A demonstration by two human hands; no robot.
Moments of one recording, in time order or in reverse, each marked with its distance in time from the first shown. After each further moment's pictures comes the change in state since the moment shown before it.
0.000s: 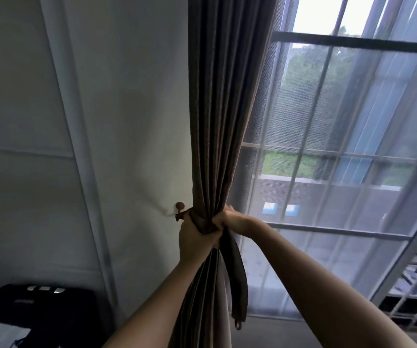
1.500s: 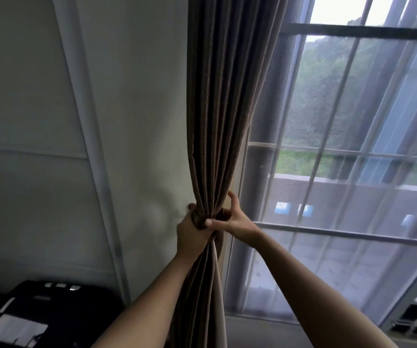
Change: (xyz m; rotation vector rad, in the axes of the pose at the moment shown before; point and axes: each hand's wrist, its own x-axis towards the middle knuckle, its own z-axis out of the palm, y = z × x) left_hand 0.037 -0.031 -0.025 -0.044 -0.046 0.110; right_hand 0.042 0.033 0.017 0.400 0.094 -0.186
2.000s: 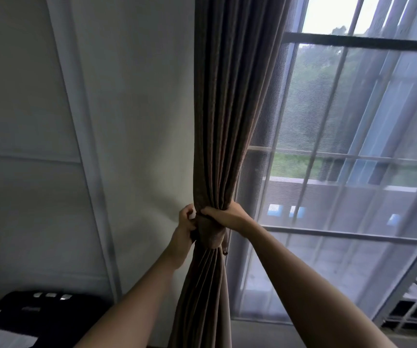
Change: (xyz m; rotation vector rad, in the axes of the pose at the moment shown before) left_hand 0.020 -0.024 -0.018 -0.595 -0.369 -0.244; right_hand 0.011 -0.037 0.014 -0.371 0.261 0.123
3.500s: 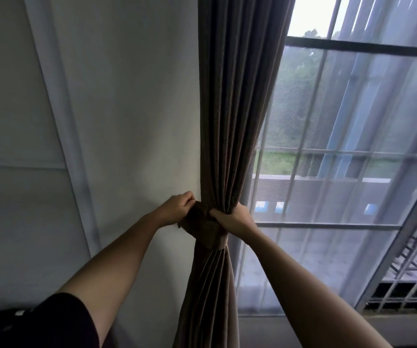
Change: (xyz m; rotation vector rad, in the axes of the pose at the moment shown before) left_hand 0.056 0.069 -0.017 1.224 -0.292 0.064; right_hand -0.027 0.005 0.000 -0.017 0.257 0.084
